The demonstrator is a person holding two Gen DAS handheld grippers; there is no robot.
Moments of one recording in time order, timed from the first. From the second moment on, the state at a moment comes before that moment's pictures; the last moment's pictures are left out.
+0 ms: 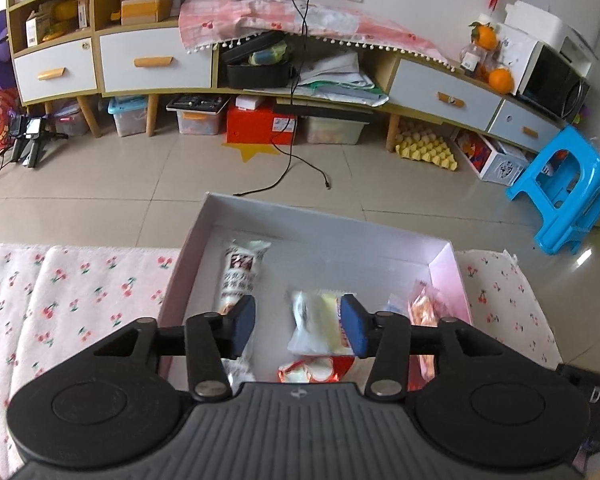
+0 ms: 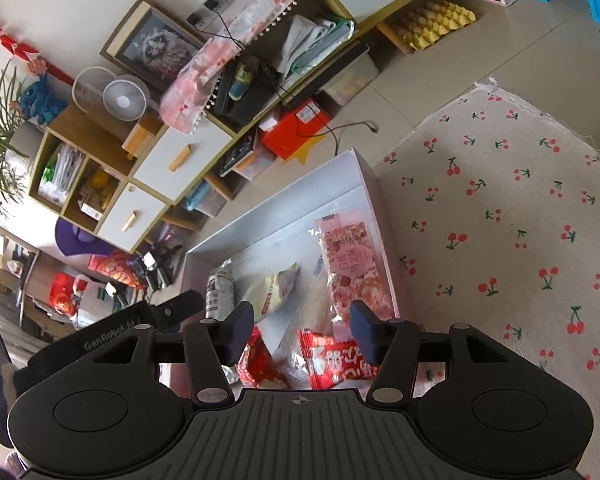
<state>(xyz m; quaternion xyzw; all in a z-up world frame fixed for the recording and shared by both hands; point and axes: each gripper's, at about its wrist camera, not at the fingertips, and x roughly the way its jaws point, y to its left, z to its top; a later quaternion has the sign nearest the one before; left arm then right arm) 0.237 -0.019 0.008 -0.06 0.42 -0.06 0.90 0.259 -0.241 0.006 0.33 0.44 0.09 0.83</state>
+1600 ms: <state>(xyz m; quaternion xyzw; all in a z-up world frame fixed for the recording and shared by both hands) 0.048 0.043 -0.006 0.01 0.43 -0.04 0.90 0.095 -0.180 0.030 0.16 0.51 0.14 0.83</state>
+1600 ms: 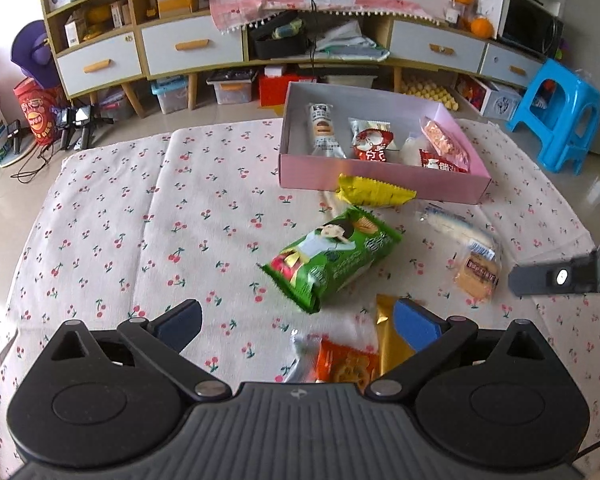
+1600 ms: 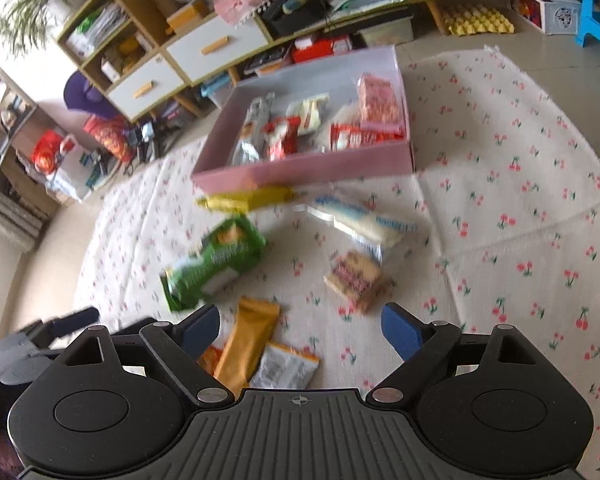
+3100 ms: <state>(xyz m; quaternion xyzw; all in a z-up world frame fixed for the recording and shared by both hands) -0.012 0.029 -0.041 0.11 0.40 -0.16 0.90 0.081 -0.151 -0.019 -0.03 0.56 0.11 0.82</state>
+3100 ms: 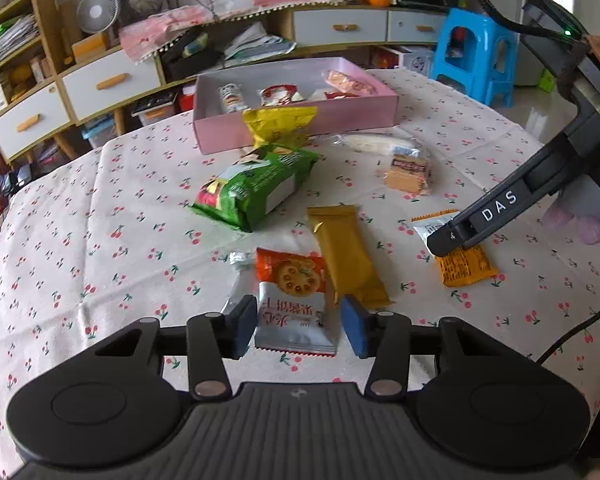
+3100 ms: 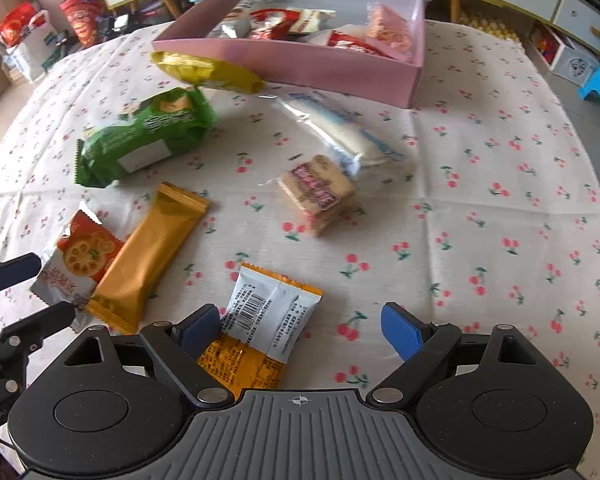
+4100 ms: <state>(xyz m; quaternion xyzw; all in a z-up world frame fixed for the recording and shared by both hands) -0.002 0.018 -0.054 0.15 0.43 -0.15 0.88 0.068 -0.144 -0.017 -0.03 0.57 0.11 0.82</state>
